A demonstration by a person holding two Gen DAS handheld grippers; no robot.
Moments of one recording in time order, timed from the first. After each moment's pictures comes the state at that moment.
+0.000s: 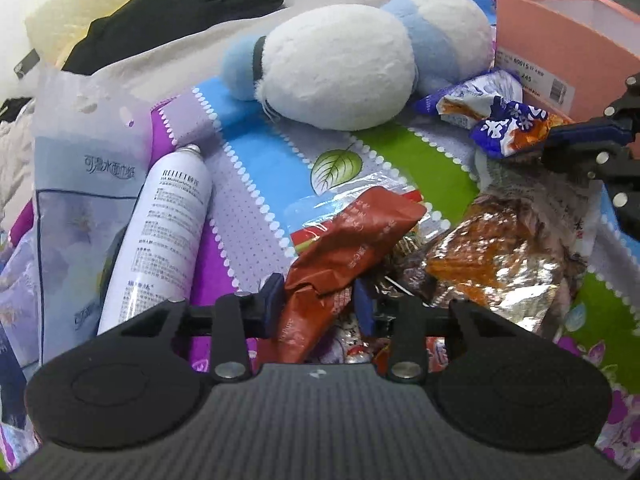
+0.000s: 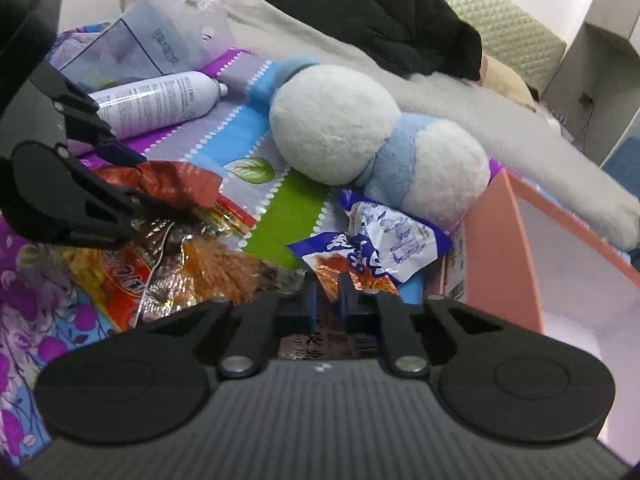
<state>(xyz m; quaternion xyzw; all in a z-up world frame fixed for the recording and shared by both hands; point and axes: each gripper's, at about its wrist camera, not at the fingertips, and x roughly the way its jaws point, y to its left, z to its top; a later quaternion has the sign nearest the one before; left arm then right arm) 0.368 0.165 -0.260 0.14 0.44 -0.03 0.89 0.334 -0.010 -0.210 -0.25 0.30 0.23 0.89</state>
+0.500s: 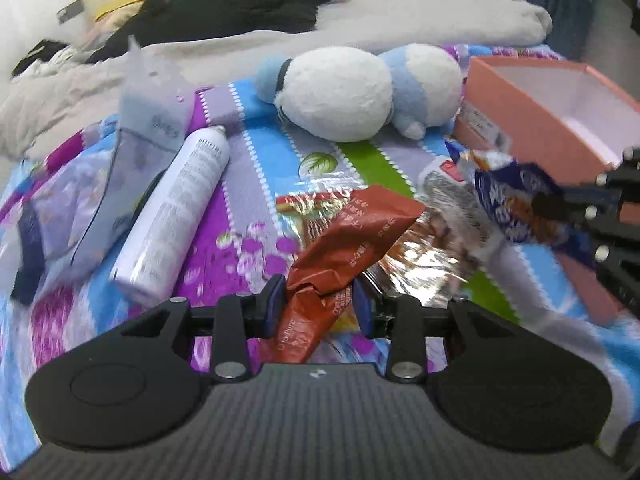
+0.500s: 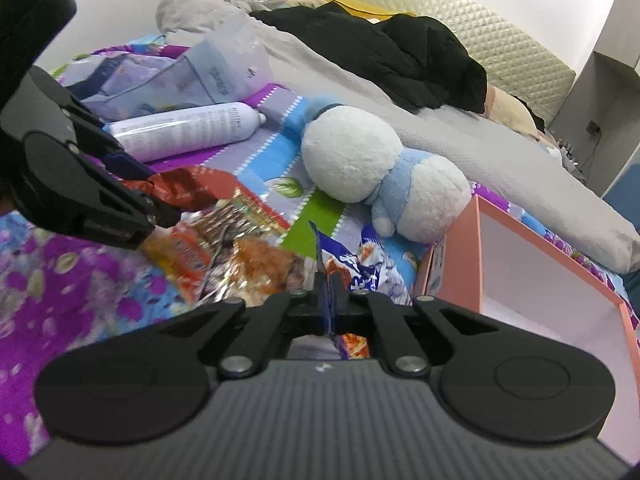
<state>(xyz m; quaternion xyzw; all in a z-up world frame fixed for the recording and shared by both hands) 0.275 0.144 -0.197 0.03 0.43 0.01 0.90 0.267 -0.033 -0.165 -0.25 0.28 0.26 0.89</state>
